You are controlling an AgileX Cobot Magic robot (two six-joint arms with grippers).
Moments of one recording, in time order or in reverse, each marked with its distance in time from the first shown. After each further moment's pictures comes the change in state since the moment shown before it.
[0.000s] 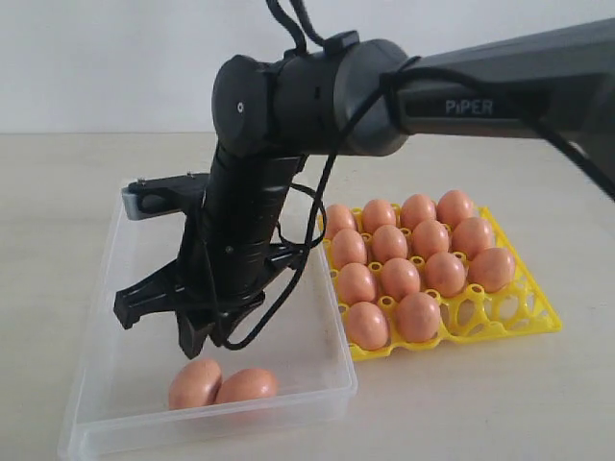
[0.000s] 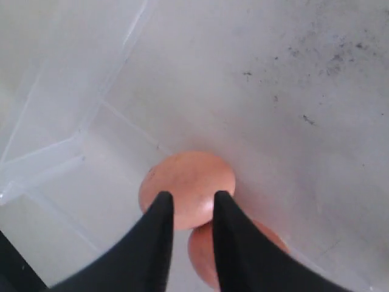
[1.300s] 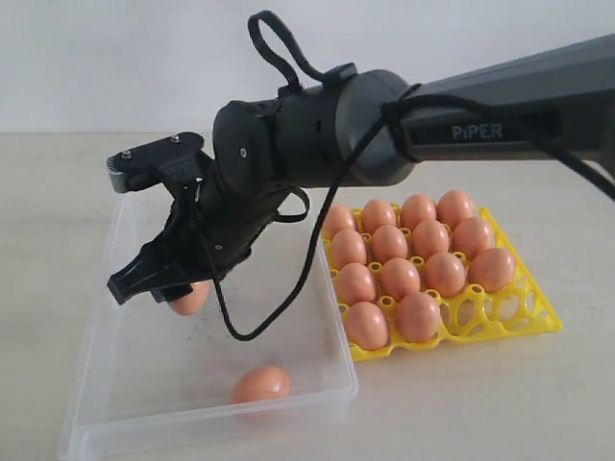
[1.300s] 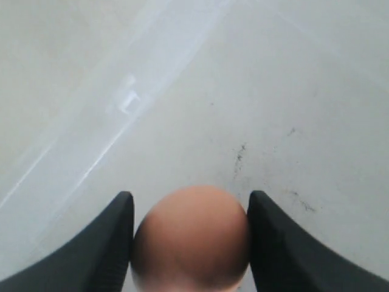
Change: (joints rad) left arm 0.000 0.000 0.000 0.000 0.000 0.000; right arm 0.034 -0.039 0.125 -0.129 -0.507 -0.063
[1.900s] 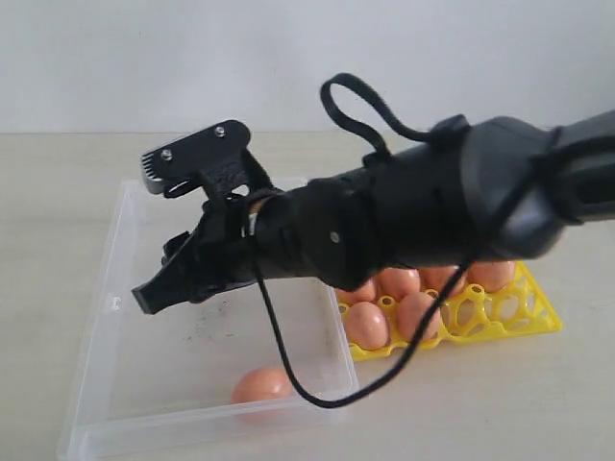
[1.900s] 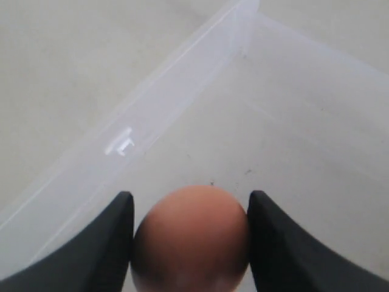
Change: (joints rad) left arm 0.000 0.000 0.000 0.000 0.000 0.000; right arm 0.045 -0.239 0.431 0.000 -0.558 -0.028
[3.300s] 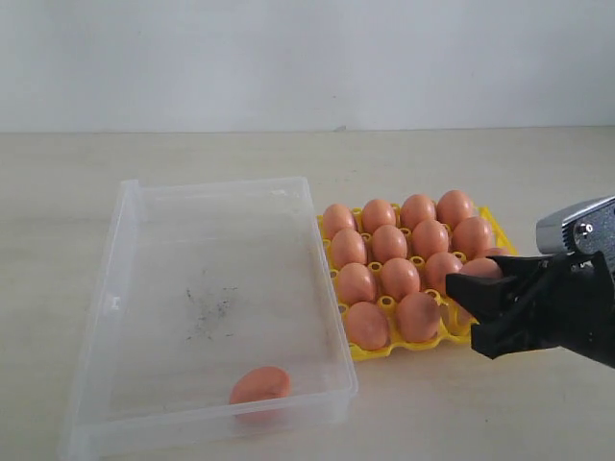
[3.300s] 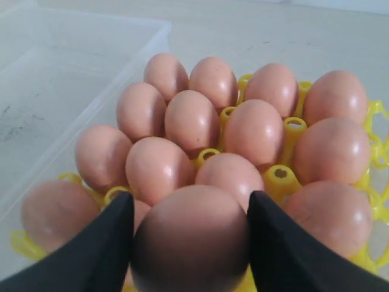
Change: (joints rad) left arm 0.000 0.000 0.000 0.000 0.000 0.000; right arm -0.803 -0.236 0.842 -0.888 -0.871 0.510
